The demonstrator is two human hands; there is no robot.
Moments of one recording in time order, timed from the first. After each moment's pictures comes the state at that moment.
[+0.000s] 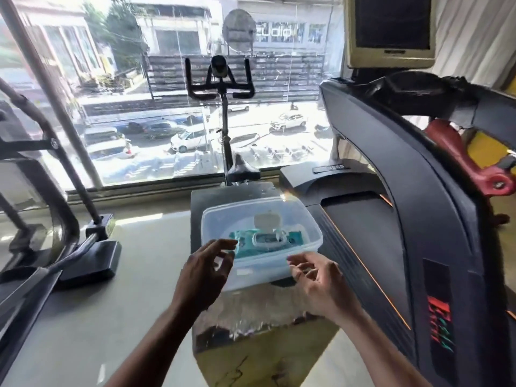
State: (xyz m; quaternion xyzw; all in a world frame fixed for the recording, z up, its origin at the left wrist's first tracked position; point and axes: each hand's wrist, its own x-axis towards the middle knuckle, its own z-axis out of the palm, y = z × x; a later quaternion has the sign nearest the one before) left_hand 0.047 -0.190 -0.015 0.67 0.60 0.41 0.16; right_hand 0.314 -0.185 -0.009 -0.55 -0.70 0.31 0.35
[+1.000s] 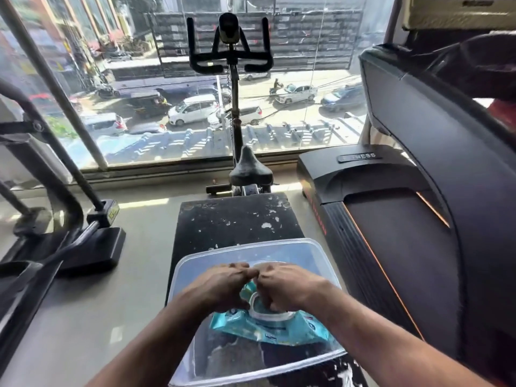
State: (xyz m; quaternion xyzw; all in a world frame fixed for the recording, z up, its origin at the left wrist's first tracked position) left_hand 0.058 0.035 -0.057 0.82 0.54 -0.08 0.17; right_hand 0.245 0.060 -0.028 -0.30 -0.94 0.14 -0.12
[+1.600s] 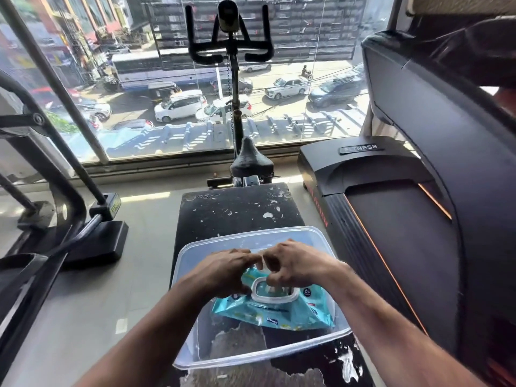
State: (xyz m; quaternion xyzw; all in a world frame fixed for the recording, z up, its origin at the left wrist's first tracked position) left_hand 0.060 0.029 -0.048 0.82 0.54 -0.06 0.16; right_hand 0.259 0.064 -0.009 -0.39 -0.88 0.27 -0.05
